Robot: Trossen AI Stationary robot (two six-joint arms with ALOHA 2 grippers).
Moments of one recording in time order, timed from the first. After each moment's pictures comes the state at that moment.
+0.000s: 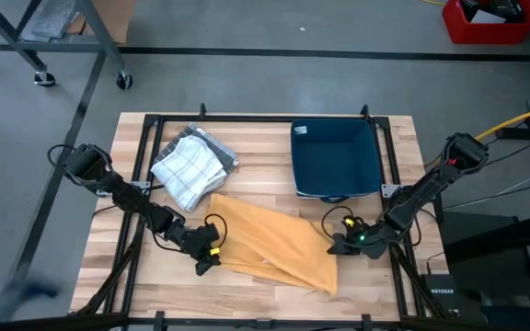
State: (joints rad) left arm -0.57 1.49 0.50 0.25 -0.07 -1.07; right arm 0.80 1.21 0.28 0.16 0.31 2.07
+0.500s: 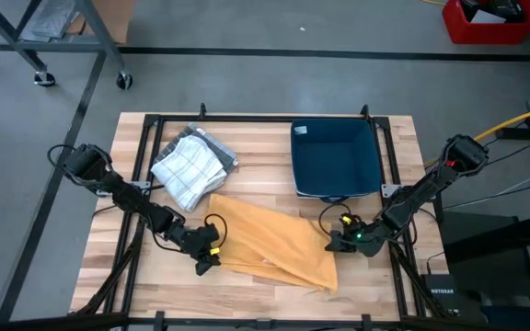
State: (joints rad) left arm -0.57 1.49 0.50 0.25 -0.07 -1.08; right arm 0.75 1.25 0.28 0.20 0.32 2.04
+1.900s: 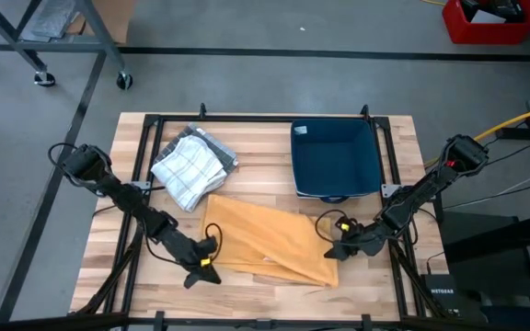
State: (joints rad) left arm -0.66 1.49 0.50 0.59 0.00 -1.07; right arm 0.75 1.25 0.28 0.30 0.27 1.69
